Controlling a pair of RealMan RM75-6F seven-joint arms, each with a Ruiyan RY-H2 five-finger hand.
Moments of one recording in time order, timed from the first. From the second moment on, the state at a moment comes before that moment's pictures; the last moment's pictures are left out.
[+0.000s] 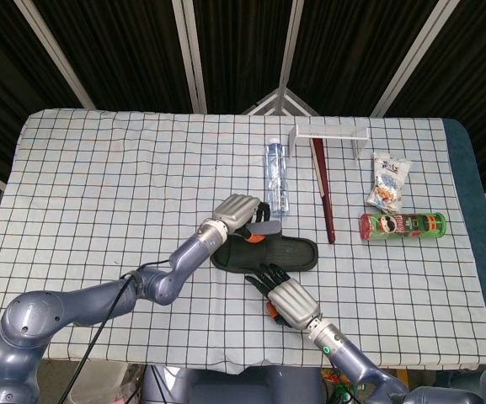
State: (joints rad) left arm -1.25 -1.81 -0.35 -1.05 0.80 0.50 0.09; right arm 0.52 -1.65 0.00 -1.52 -1.52 0.96 -0.20
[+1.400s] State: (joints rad) left arm -1.27 -1.71 -0.26 -1.11 0.89 0.43 -0.04; right arm 0.54 -1.68 -0.02 -1.51 -1.50 0.96 -0.20
